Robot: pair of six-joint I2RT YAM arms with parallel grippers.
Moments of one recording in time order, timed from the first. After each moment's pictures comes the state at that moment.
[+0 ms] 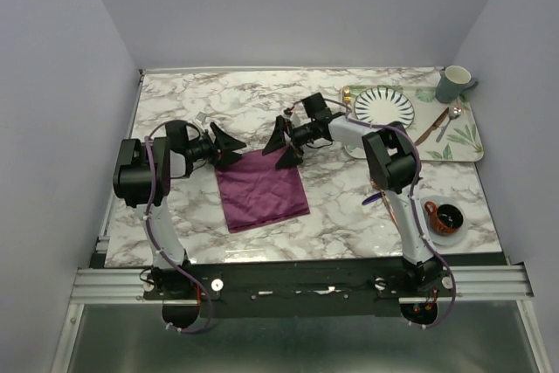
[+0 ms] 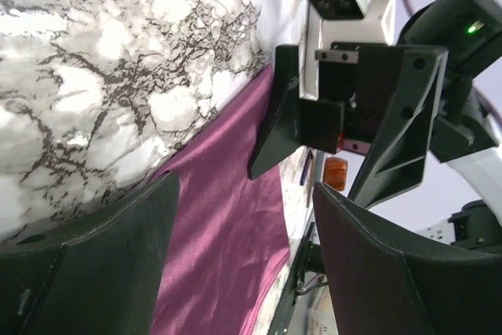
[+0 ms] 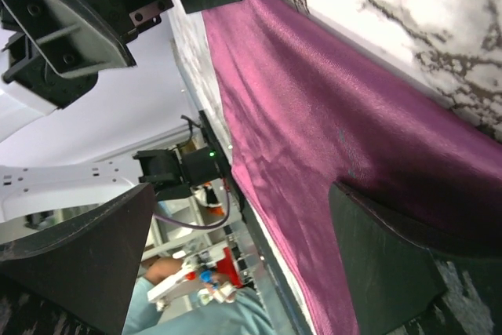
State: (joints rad) left arm 0.07 2.01 0.83 0.66 1.00 -0.93; right arm 0.49 2.37 1.67 -0.22 -1.06 0.75
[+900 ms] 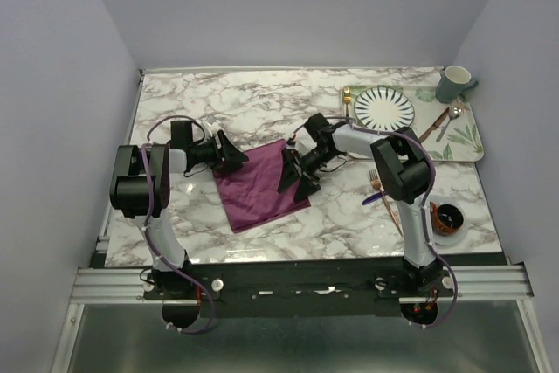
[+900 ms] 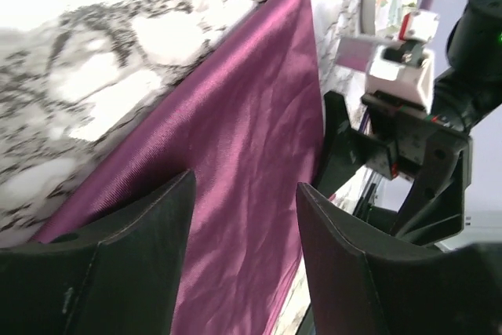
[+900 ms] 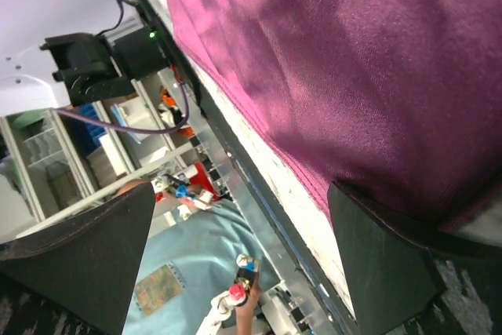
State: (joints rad) left arm 0.02 1.87 0.84 0.27 0.96 -0.57; right arm 0.54 2.16 1.40 -0.64 -1.03 0.34
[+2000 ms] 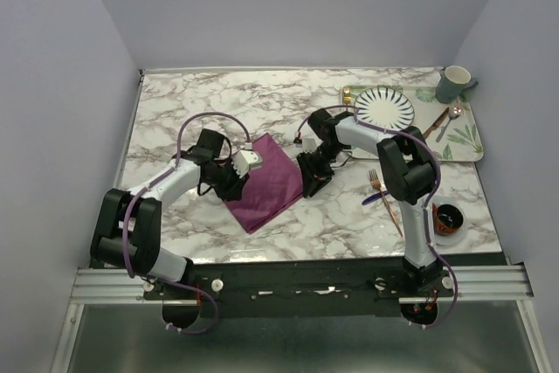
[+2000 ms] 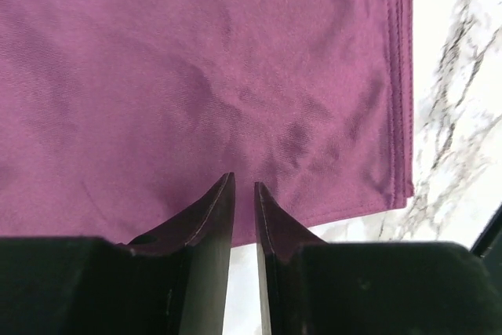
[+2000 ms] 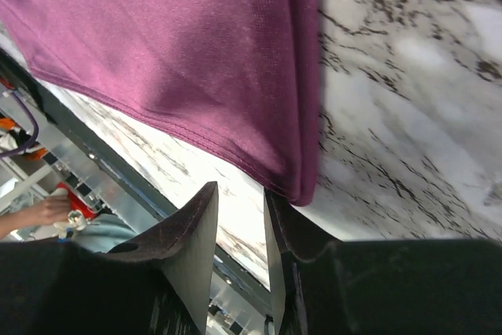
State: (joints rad) left arm -0.26 1.45 0.82 -0.56 0.56 0.63; right arm 0.53 2.16 1.54 -0.94 -0.62 0.04
